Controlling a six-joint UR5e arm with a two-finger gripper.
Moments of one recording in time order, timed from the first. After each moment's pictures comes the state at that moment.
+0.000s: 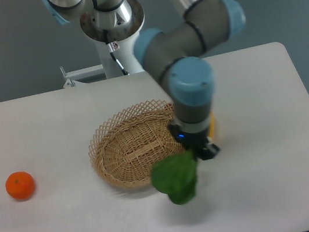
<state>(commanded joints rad) 2.35 -1.88 -1.67 -1.11 1.57 1.31</state>
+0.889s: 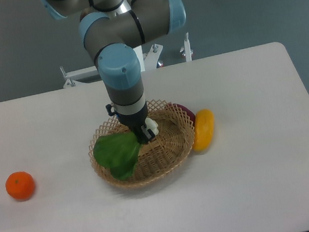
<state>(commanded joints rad) 2.28 -1.79 -1.84 -1.05 1.57 1.38</state>
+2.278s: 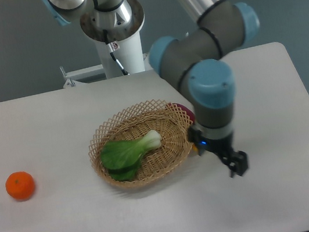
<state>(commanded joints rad) 2.53 -2.13 -1.30 -1.08 1.57 1.39</state>
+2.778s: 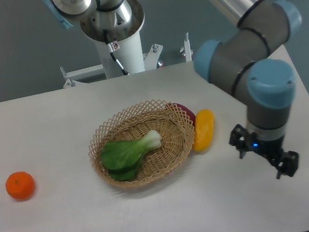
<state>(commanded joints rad) 2.60 -2.22 -1.13 -1.19 1.54 1.43</state>
